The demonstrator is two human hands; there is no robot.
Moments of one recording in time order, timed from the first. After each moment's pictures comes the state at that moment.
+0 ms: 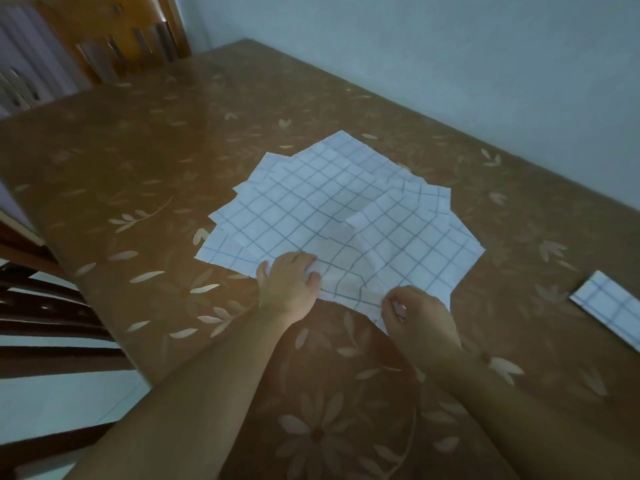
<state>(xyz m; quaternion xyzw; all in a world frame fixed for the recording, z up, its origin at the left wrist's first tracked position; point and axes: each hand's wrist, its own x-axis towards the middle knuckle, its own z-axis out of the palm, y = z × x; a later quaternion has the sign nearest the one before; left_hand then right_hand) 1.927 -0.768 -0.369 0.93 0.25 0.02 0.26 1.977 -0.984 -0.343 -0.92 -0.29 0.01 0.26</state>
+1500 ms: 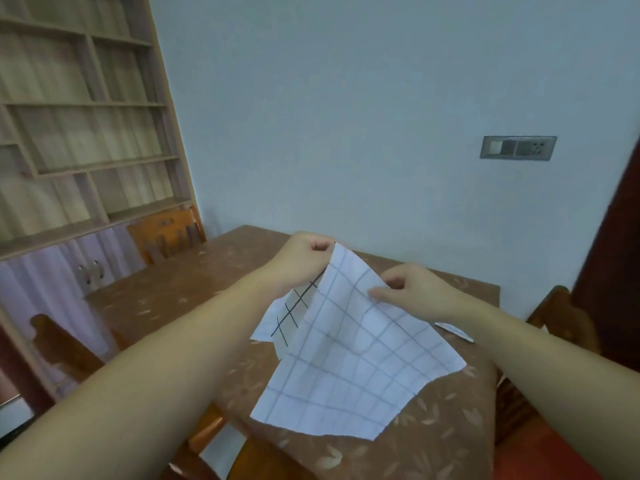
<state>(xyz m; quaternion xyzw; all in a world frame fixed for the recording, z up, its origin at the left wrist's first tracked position) 1.705 -0.939 0.023 0.85 -0.01 0.13 0.52 1.766 -1.146 -0.007 -0.87 -0.34 0.04 0.35</state>
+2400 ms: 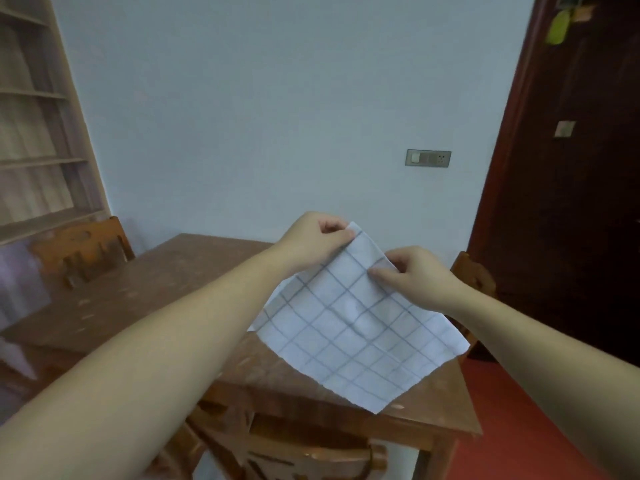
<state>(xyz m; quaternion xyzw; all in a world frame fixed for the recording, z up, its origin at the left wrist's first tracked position) 1.556 -0.820 0.052 0.82 -0.21 0.10 0.53 1.532 -1.020 0.027 -0.92 -0.19 -0.11 0.33</state>
